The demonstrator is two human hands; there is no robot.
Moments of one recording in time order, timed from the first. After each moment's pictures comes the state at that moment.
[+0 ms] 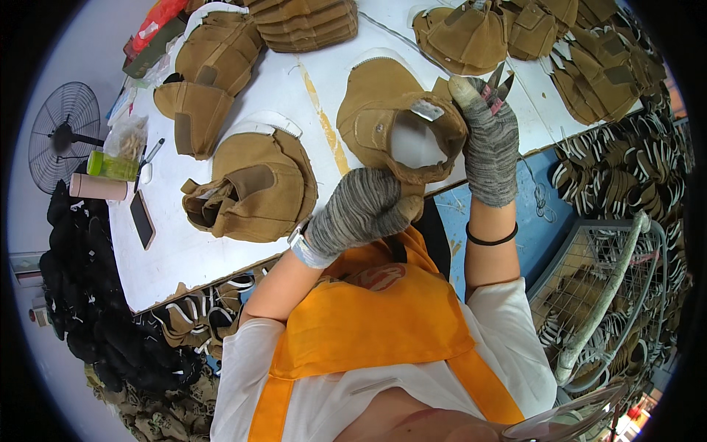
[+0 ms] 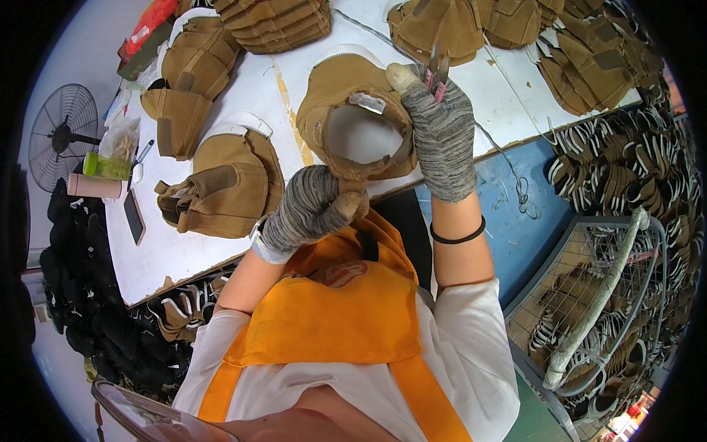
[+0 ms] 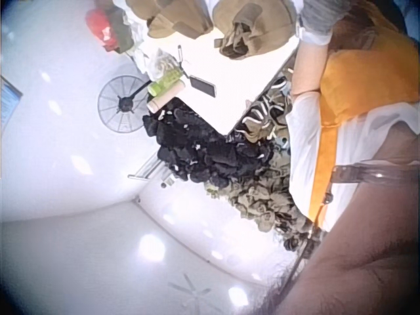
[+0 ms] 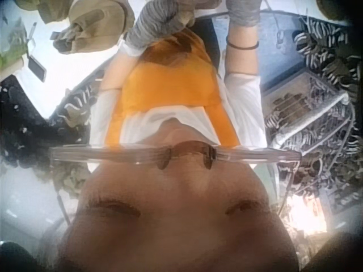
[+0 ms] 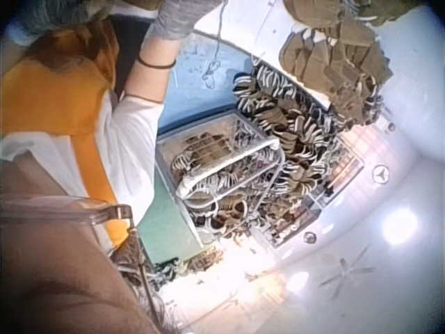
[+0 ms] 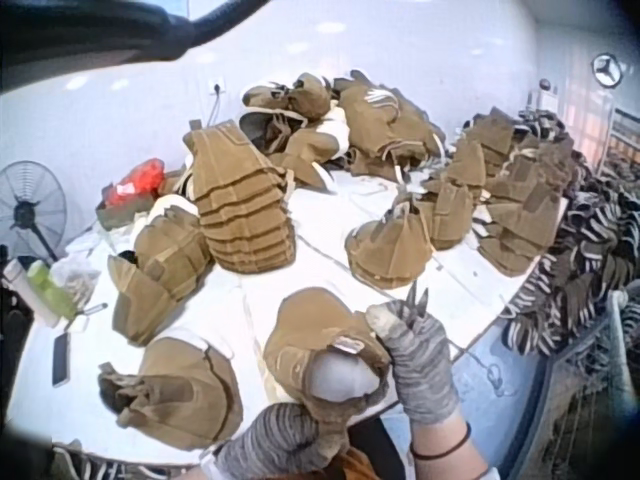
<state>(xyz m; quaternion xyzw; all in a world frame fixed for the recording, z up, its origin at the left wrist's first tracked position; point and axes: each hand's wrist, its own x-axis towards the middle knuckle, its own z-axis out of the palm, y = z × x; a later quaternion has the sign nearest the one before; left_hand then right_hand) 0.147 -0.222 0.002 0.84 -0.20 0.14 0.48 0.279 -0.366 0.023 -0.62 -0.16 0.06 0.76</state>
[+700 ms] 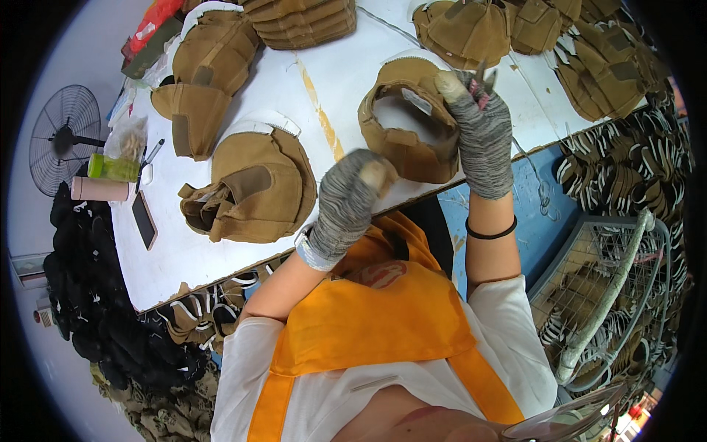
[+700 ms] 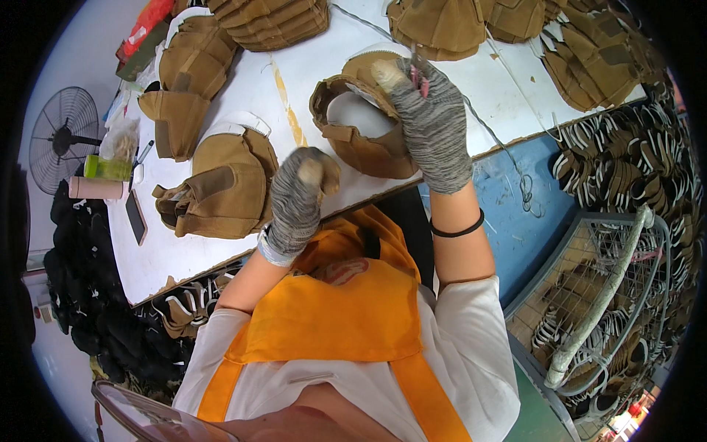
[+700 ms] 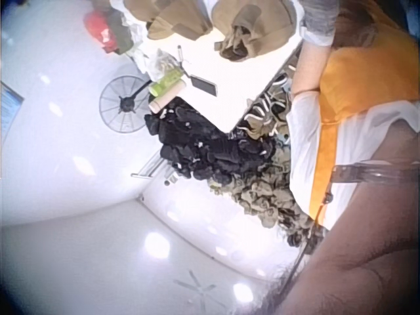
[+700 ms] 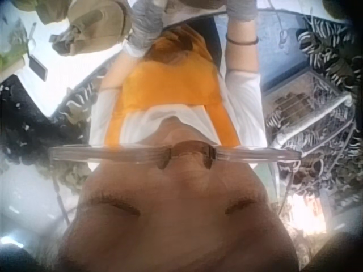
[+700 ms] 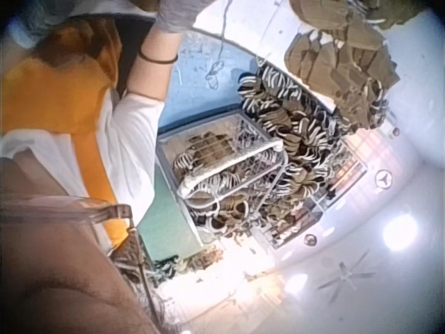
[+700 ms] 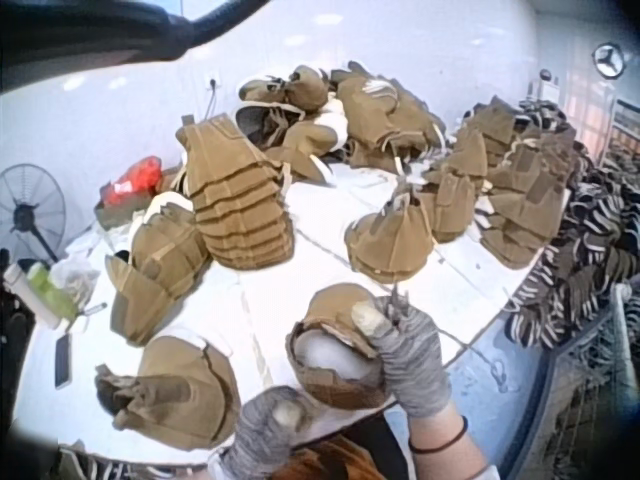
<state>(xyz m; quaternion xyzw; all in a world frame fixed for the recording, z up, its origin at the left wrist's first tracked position) 0.143 -0.228 -0.016 0.70 0.00 0.22 0.68 0.290 -0.362 0.007 -0.71 -0.24 0.03 0.66</state>
